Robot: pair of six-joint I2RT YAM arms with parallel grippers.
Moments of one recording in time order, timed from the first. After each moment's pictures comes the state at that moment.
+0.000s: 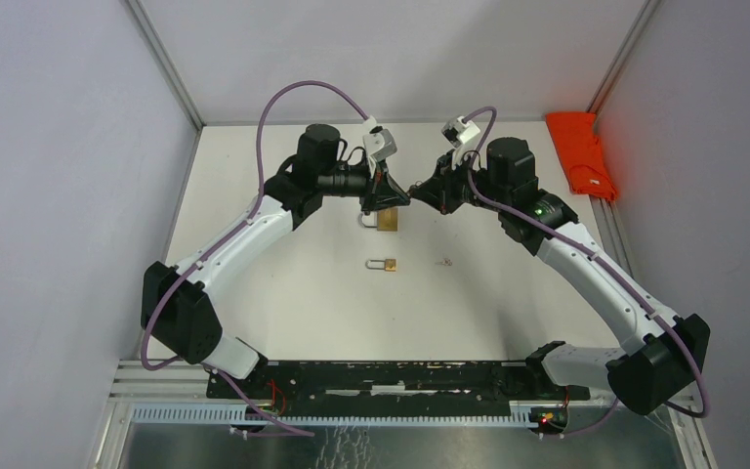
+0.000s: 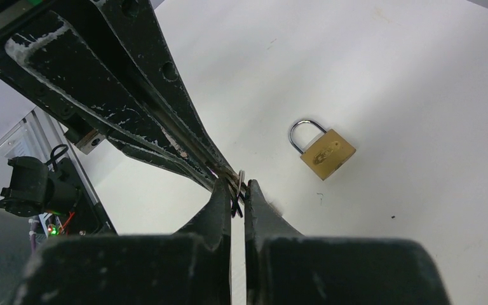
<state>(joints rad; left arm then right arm) -0.56 1.51 1.32 -0.19 0.84 0.13 0.52 1.25 1.19 -0.26 -0.42 0.17</state>
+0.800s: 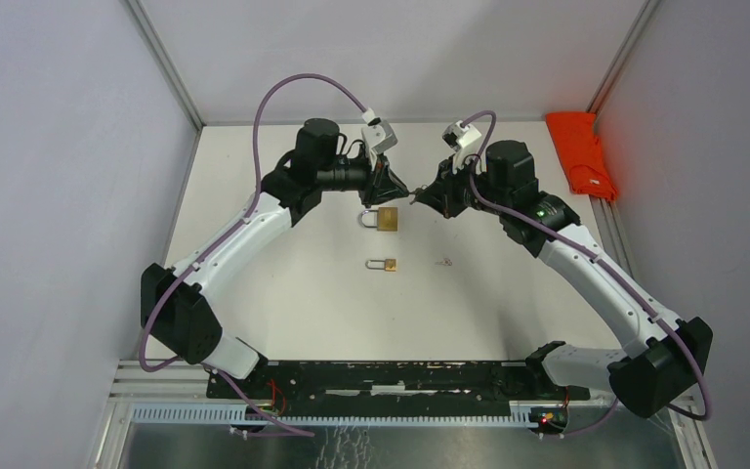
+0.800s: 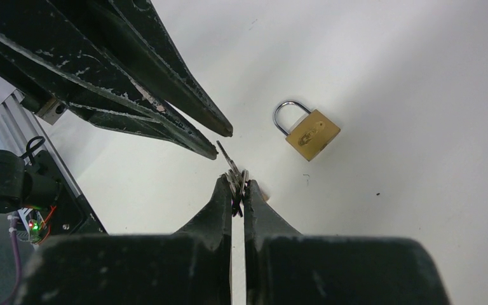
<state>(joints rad) -0.56 1.51 1.37 -0.23 0.74 0.13 0.52 1.24 1.19 -0.33 -0.37 0.14</state>
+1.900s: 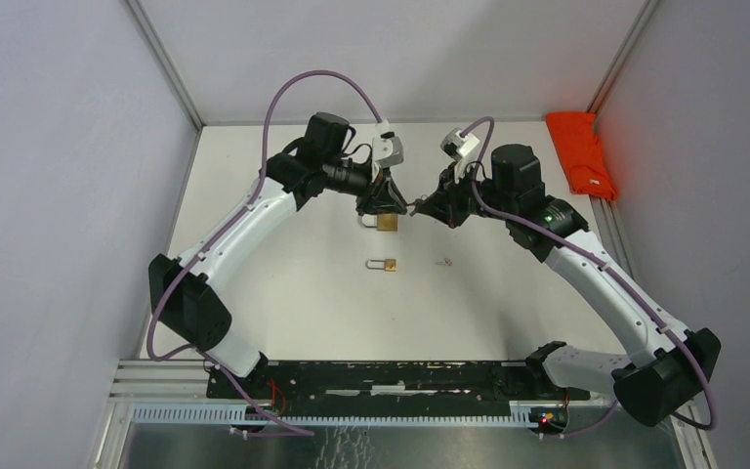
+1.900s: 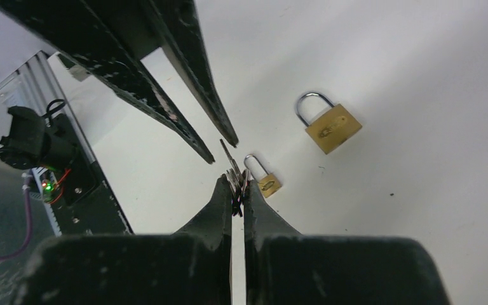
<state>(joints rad) -0.56 1.57 1.52 -0.57 0.92 0.44 0.52 1.19 1.18 -0.39 -0.46 0.06</state>
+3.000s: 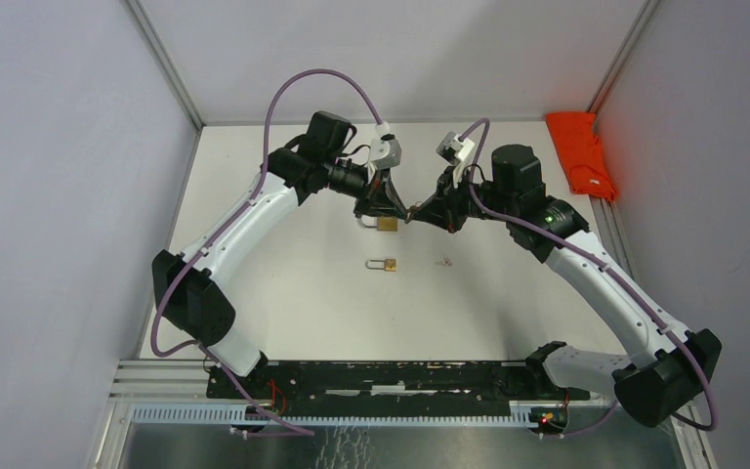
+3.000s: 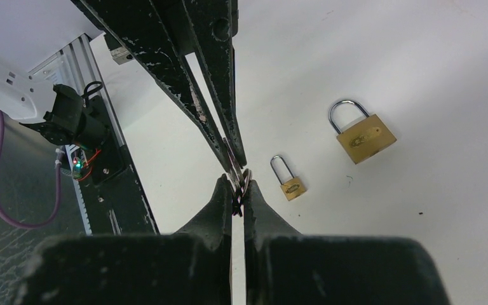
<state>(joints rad) -0.55 1.62 1.58 -0.70 1.08 0.55 0.52 1.19 1.18 -0.39 -0.60 0.05</state>
